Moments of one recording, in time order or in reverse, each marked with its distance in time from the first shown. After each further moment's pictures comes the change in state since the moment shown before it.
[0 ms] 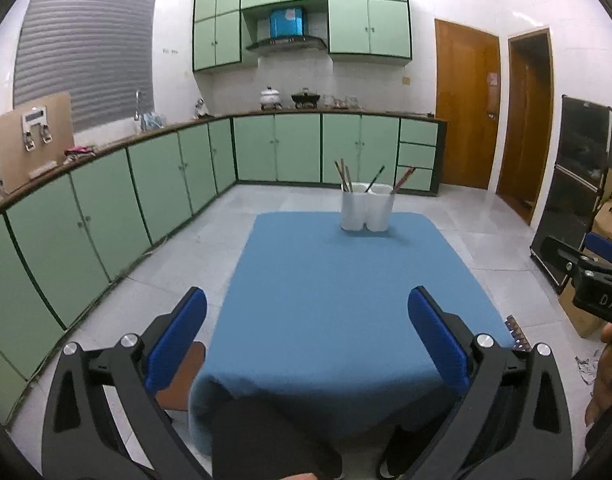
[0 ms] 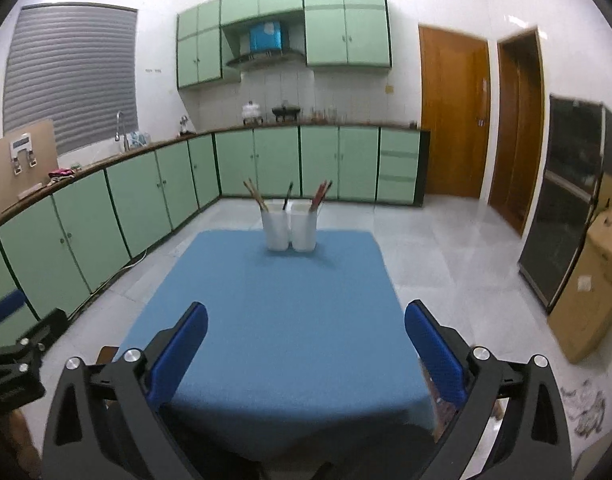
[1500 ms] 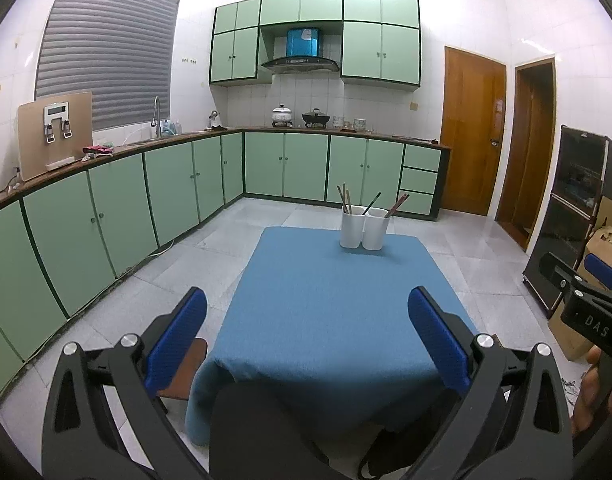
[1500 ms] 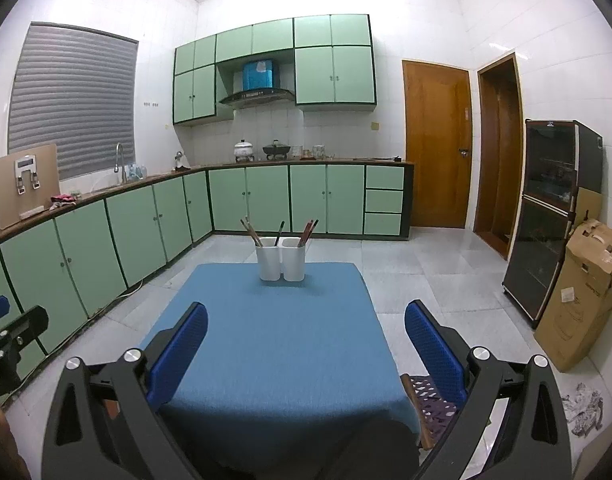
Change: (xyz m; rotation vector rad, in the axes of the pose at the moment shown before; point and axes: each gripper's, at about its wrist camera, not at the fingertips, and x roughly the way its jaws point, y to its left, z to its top) left arm -0.081 -0.001 -0.006 -0.066 -0.062 0.008; right arm -0.065 0.003 -0.006 0.028 -0.106 -0.018
